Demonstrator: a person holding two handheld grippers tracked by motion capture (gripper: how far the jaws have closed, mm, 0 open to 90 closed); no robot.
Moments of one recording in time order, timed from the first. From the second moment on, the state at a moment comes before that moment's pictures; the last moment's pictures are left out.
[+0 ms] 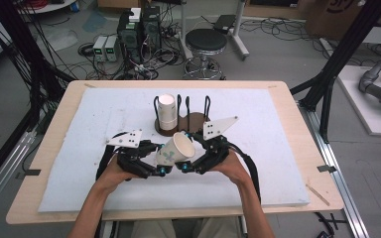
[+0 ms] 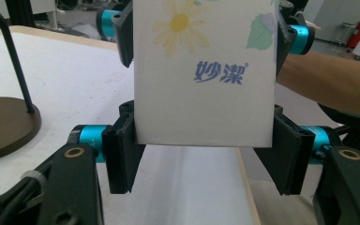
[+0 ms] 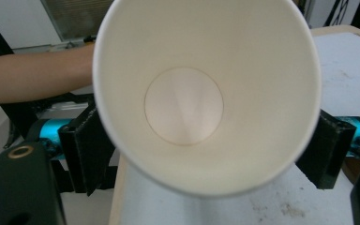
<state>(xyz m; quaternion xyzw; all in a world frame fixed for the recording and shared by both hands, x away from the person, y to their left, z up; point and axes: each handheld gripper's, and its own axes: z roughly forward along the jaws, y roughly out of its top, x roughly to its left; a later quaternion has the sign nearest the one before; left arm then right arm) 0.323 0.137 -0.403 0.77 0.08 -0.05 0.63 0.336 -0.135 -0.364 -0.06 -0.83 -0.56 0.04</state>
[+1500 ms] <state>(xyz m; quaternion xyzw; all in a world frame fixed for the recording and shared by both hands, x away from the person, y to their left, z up) 0.319 0.136 -0.404 0.80 0.15 0.02 0.58 0.339 -0.137 -0.361 -0.06 -0.83 -0.55 0.03</state>
